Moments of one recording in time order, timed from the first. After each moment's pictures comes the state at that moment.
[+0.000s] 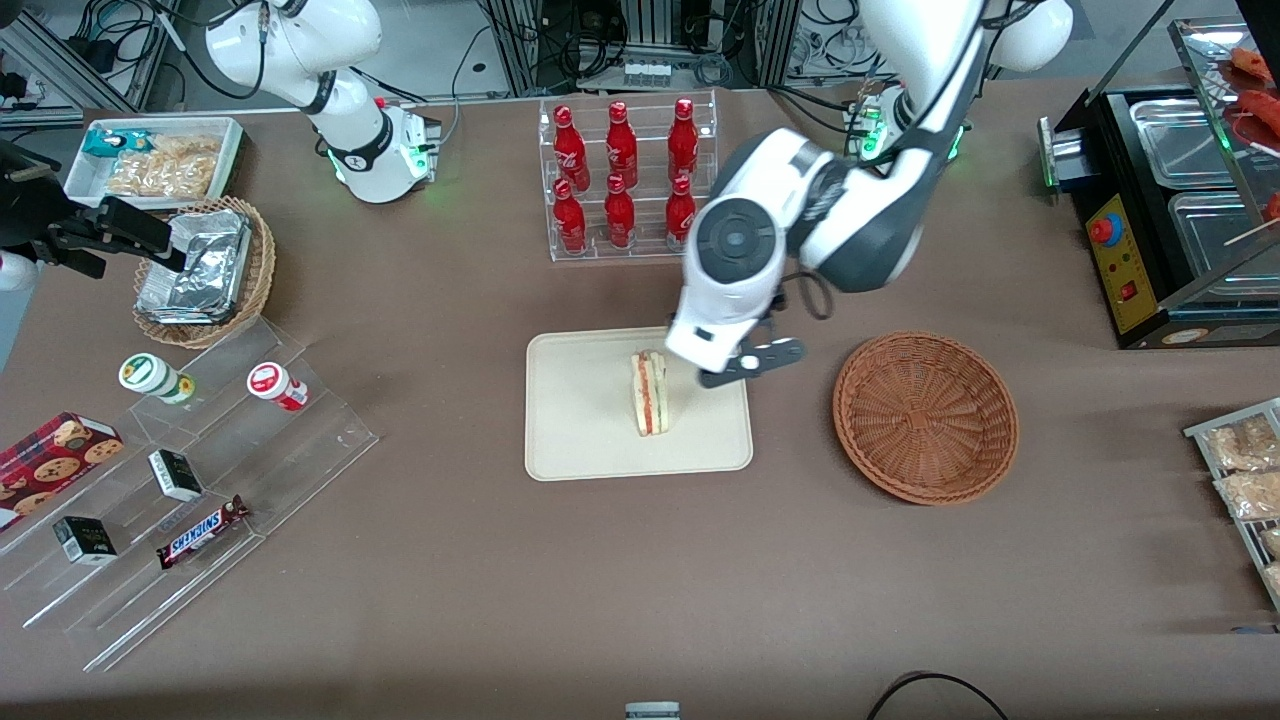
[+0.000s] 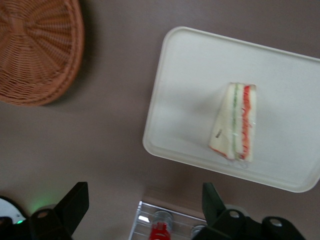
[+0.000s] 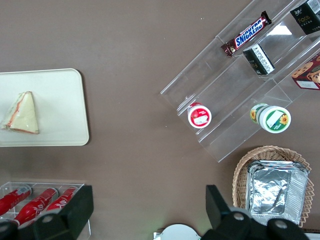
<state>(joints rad) -0.73 0.44 0.13 -1.41 -0.13 1.60 -0.86</state>
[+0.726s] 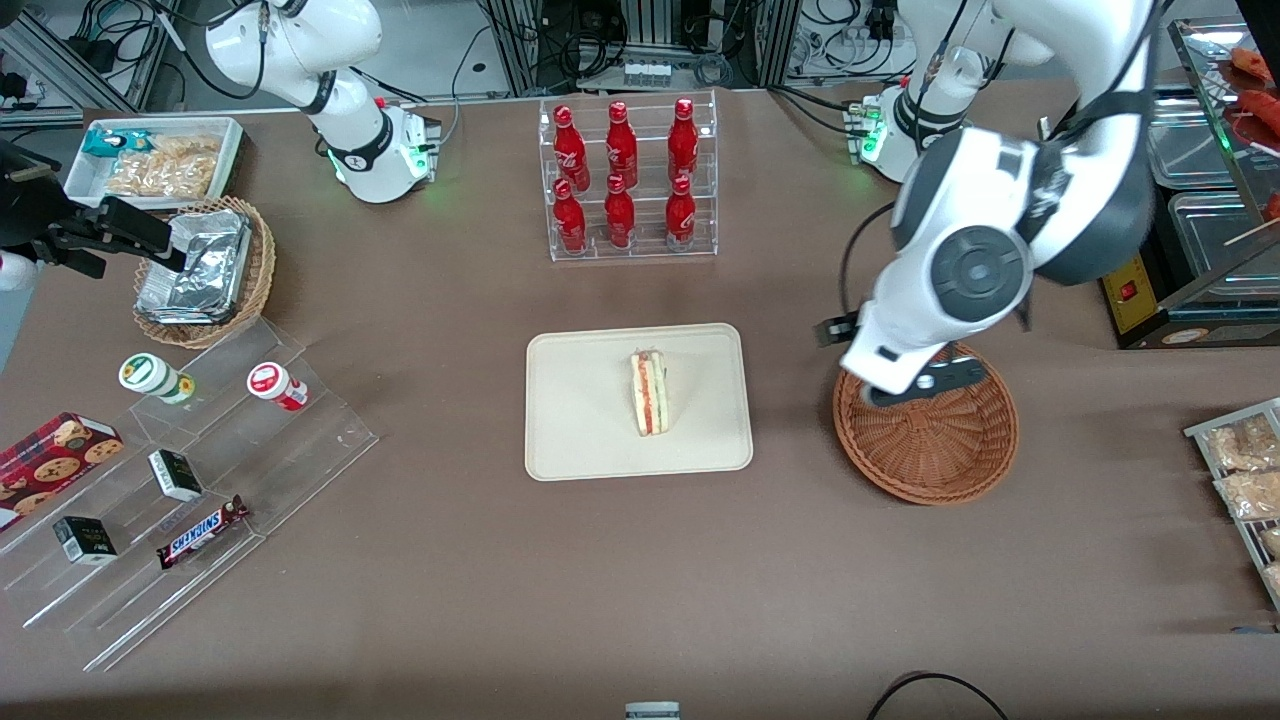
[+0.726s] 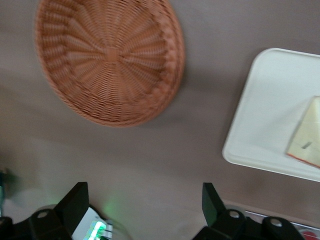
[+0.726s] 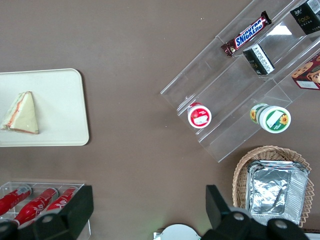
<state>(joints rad) -0.53 0.25 0.18 -1.59 -0.05 1.52 -0.55</state>
